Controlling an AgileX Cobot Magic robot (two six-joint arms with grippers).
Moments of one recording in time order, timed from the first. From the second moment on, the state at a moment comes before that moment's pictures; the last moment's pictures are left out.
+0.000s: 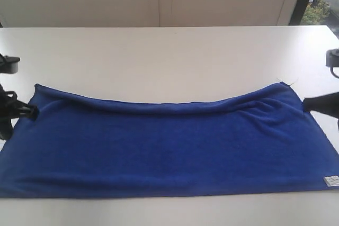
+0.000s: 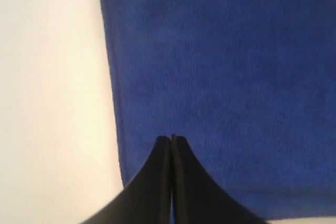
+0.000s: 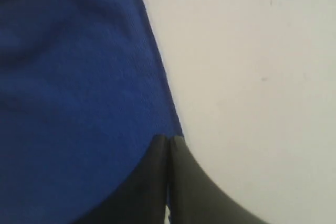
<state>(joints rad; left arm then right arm) -0.13 1.56 -0.93 0.00 0.88 0.00 0.02 1.48 -0.83 -0.28 0.71 0.38</state>
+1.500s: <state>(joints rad) -0.11 2.09 -1.43 0.11 0.62 -0.03 0.02 2.06 -1.29 -0.16 0.36 0.22</state>
